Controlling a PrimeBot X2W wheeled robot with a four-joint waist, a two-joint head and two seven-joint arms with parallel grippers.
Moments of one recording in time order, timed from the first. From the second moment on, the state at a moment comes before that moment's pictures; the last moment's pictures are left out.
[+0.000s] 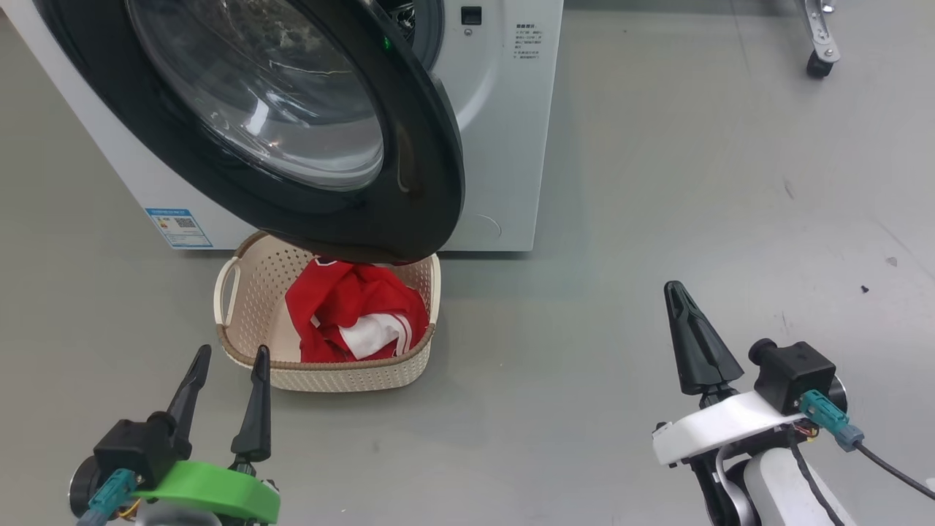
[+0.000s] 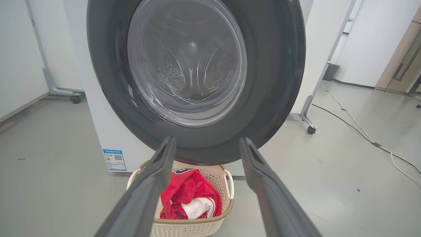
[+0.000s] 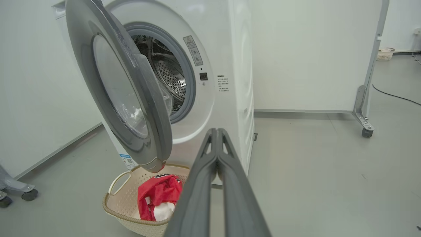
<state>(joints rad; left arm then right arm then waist) -0.03 0.14 -0.20 0.16 -0.46 -0.07 -0.25 -0.09 -0.08 0.28 0.16 0.36 0.12 -0.25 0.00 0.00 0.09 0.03</state>
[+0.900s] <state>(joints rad) -0.16 0.06 -0.28 0.15 -0.44 -0.09 -0.25 -0.49 -0.29 0.58 0.09 0.31 0.12 -0.15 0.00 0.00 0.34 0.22</state>
